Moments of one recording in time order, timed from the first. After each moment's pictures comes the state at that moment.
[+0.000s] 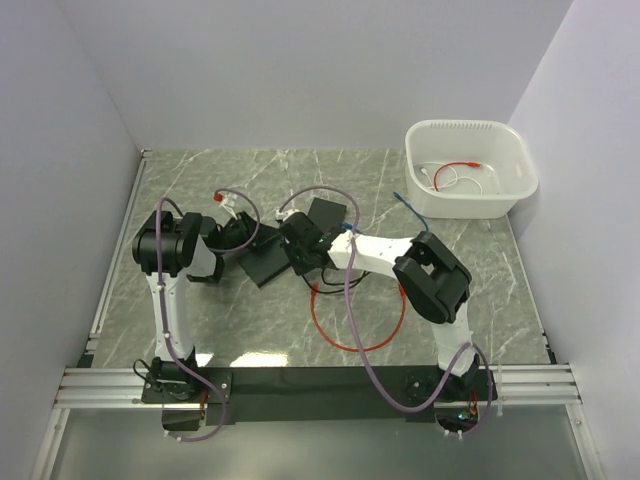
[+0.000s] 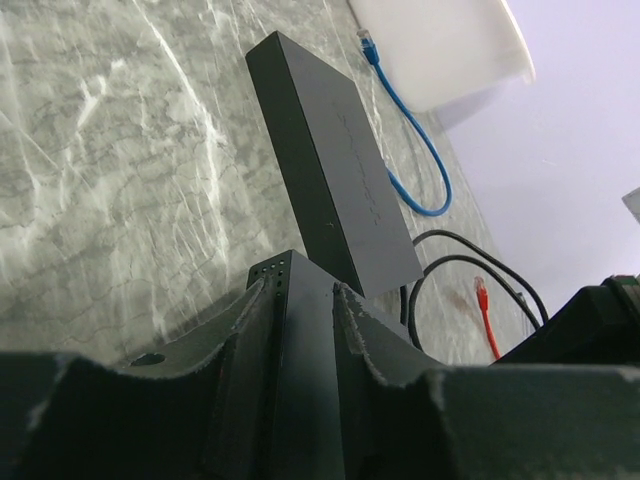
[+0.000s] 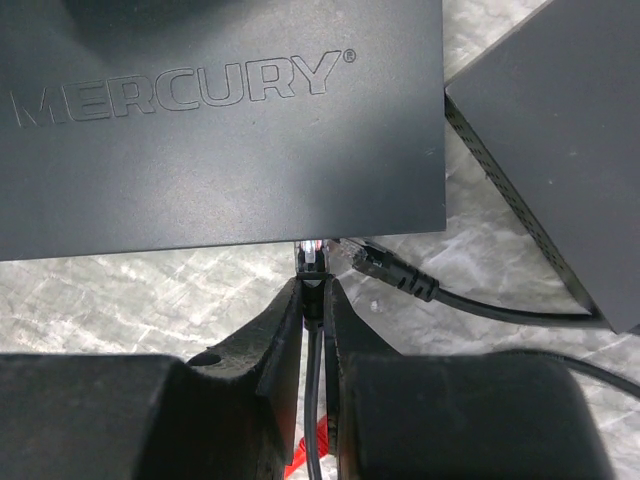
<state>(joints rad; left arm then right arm) -0.09 2.23 0.74 1.41 0.87 -0.85 0.89 2.00 1.36 -0.30 0.12 0.31</state>
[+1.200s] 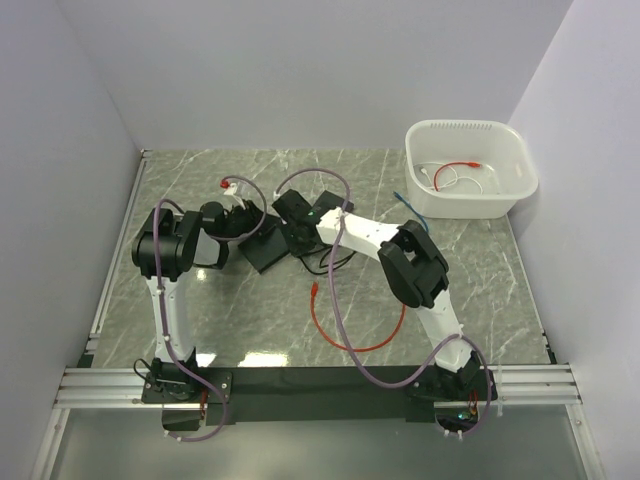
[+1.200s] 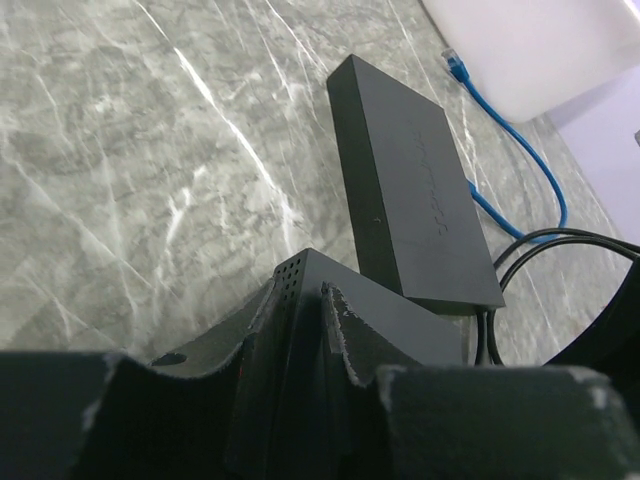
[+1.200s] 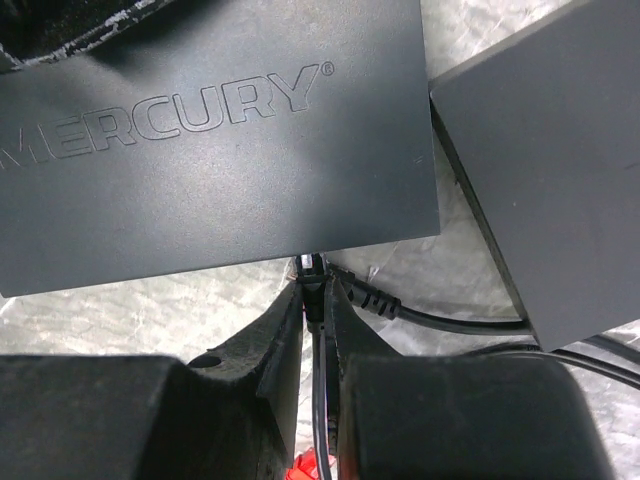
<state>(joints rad) -0.13 2.17 0.86 1.14 0.73 -0.54 0.81 2.20 1.71 -0.56 0.10 0.31</state>
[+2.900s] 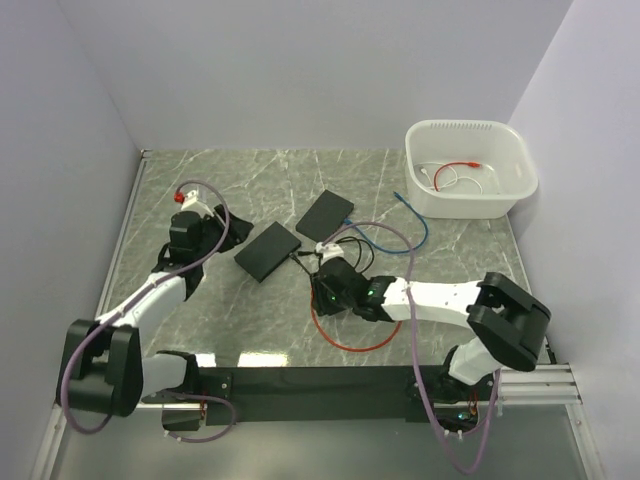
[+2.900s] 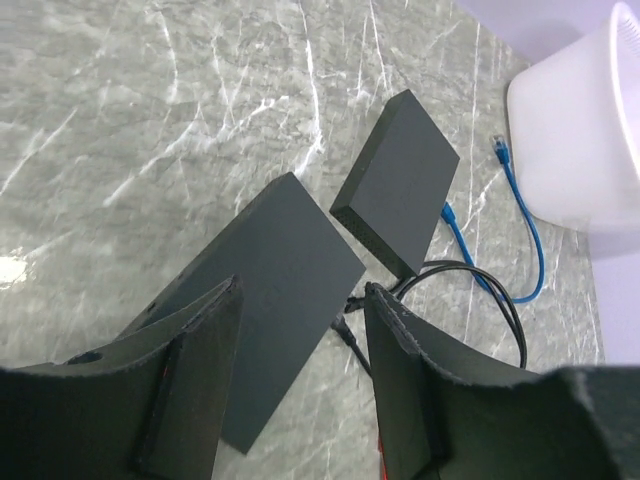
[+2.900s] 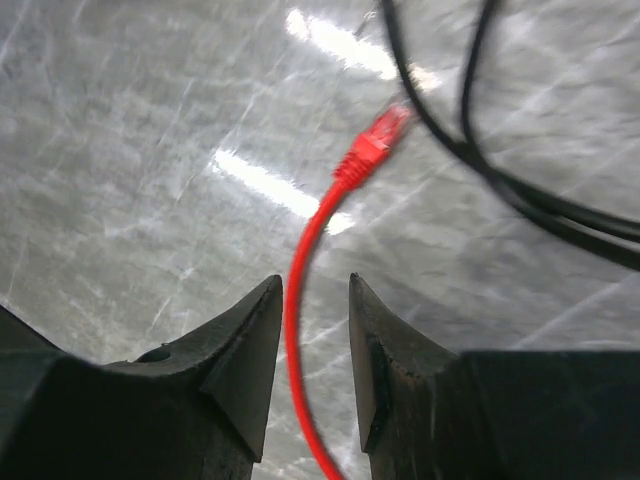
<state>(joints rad) -0.15 1.22 0.56 0.30 0.21 -0.65 1.01 1.49 0.75 -0.07 0.14 0.59</state>
